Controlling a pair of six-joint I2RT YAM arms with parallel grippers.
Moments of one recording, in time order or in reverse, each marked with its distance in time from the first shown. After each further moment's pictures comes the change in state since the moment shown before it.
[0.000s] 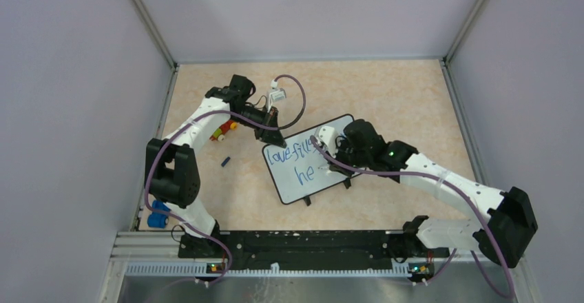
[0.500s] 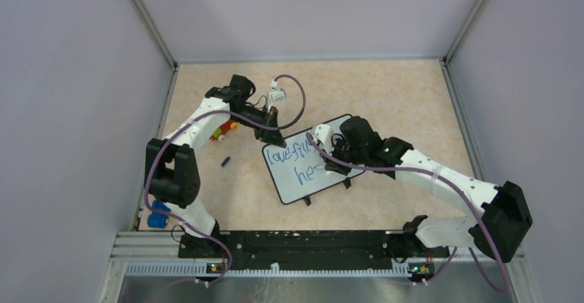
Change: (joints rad) left arm 0.000 0.000 0.000 0.000 -0.002 0.000; right arm 0.000 0.051 0.038 0.009 -0.047 0.003
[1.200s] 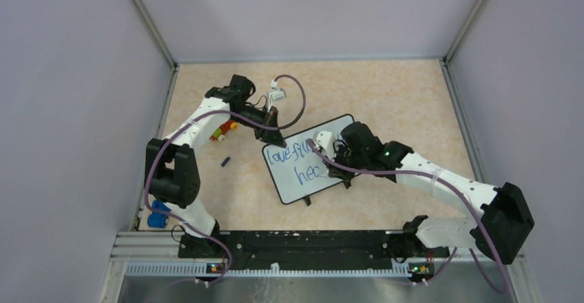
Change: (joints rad) left arm 0.000 0.000 0.000 0.000 0.001 0.000; right arm 0.000 -0.010 -0.060 -0.010 -0.030 -0.004
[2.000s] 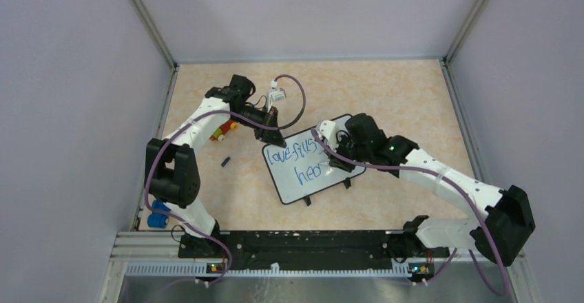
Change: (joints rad) left arm 0.000 0.000 0.000 0.000 0.000 0.000; right arm -0.040 -0.014 0.067 -0.014 0.041 -0.005
